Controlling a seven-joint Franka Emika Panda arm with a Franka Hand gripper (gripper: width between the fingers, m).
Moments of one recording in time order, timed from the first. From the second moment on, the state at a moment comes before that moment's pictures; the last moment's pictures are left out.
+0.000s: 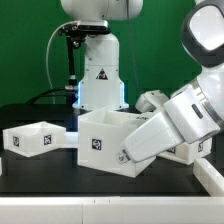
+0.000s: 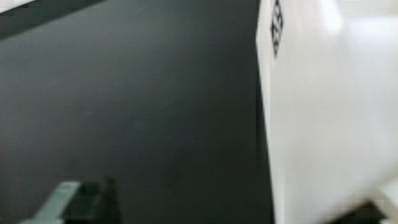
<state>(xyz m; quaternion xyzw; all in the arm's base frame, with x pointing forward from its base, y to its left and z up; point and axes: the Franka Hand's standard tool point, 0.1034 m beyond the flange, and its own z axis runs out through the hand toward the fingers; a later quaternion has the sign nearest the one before) 0.554 0.019 0.042 0.79 0.44 -0.35 0.25</state>
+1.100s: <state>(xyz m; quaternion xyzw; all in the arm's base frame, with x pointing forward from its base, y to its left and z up) 0.555 0.020 0.041 0.81 0.41 -0.34 0.27</state>
